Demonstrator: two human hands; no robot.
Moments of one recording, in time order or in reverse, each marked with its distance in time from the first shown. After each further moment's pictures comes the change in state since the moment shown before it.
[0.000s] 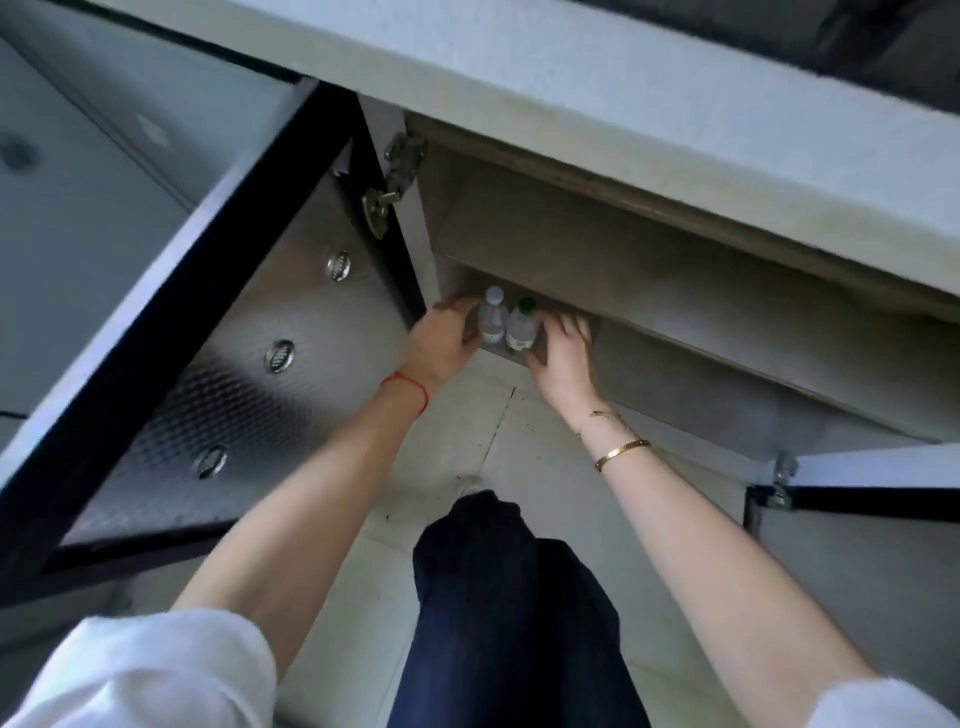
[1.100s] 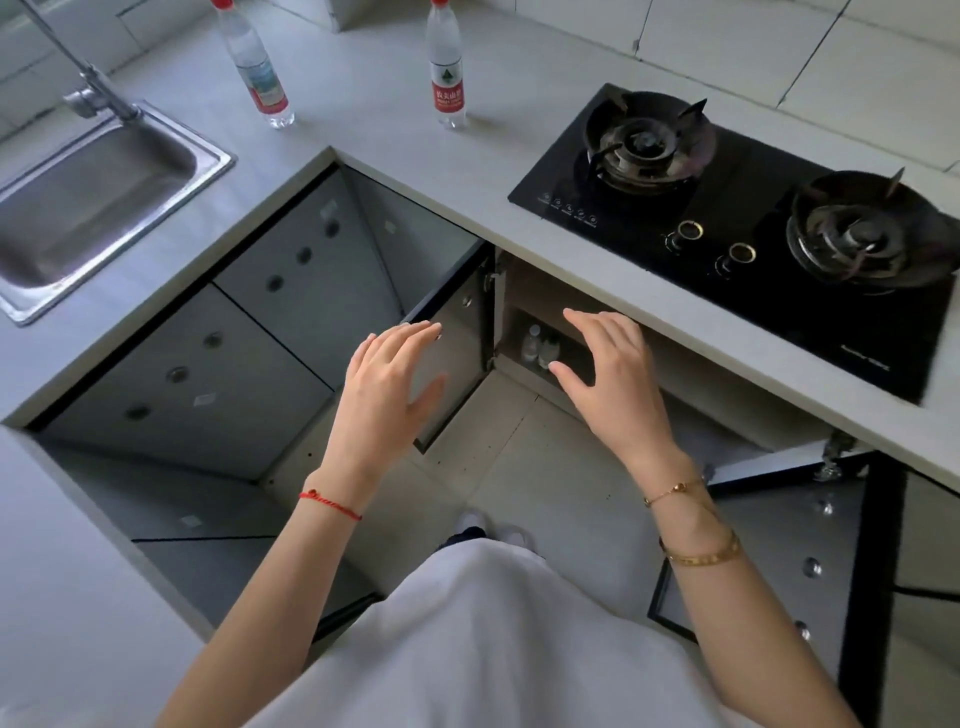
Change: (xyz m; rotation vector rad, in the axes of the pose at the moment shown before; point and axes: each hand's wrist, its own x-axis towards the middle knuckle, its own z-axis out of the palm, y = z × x) left_hand -0.435 0.223 -0.330 0.133 0.479 -0.011; right_hand -0.287 -0.231 -0.409 0.031 0.069 -0.424
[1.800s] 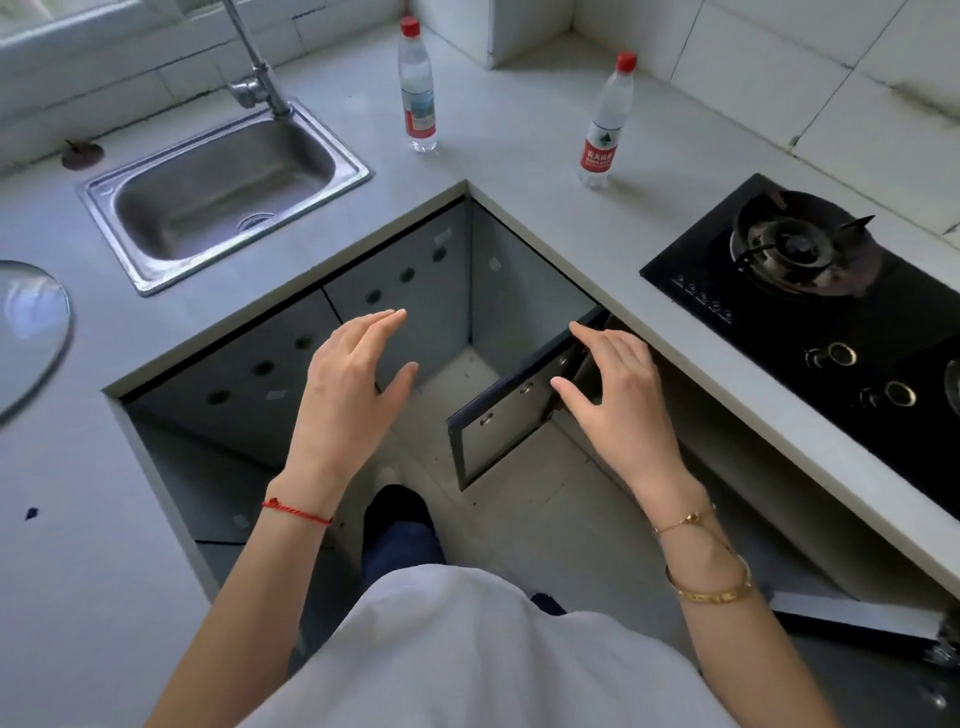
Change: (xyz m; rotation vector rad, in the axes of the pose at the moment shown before) left_hand 0.028 -0.146 -0.086 -0.007 0.204 -0.256; right_hand 0.109 -0.121 0.077 0.030 -0.126 -0.160
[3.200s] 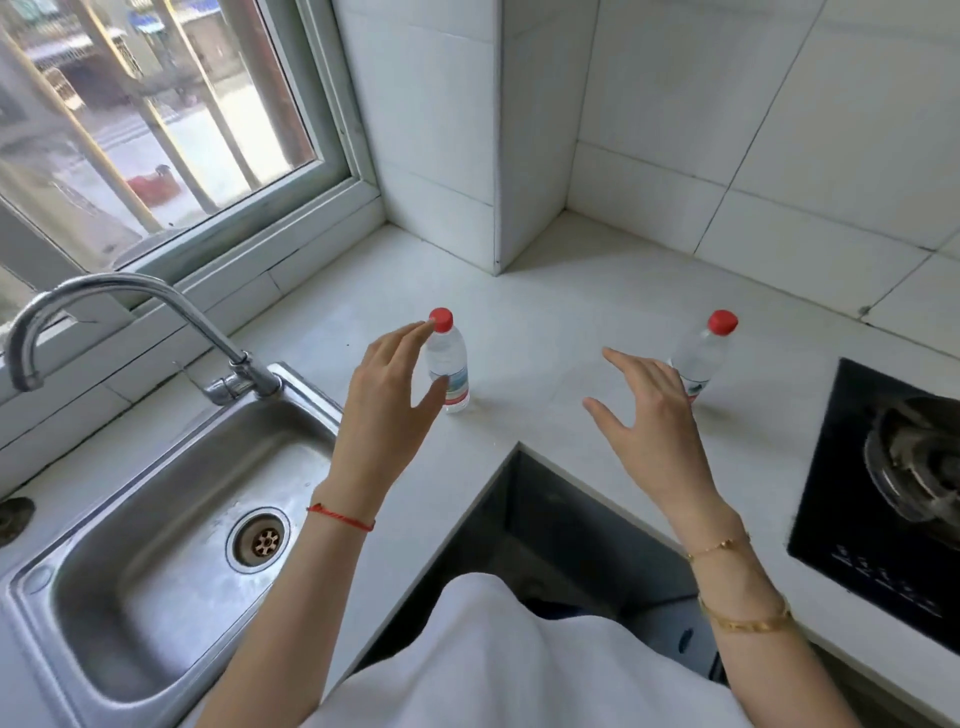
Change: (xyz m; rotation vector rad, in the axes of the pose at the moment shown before) left_hand 0.512 -0.134 0.026 -0.107 -0.027 0.227; right_hand 0.457 -0.032 0.059 -0.027 0.216 0.178
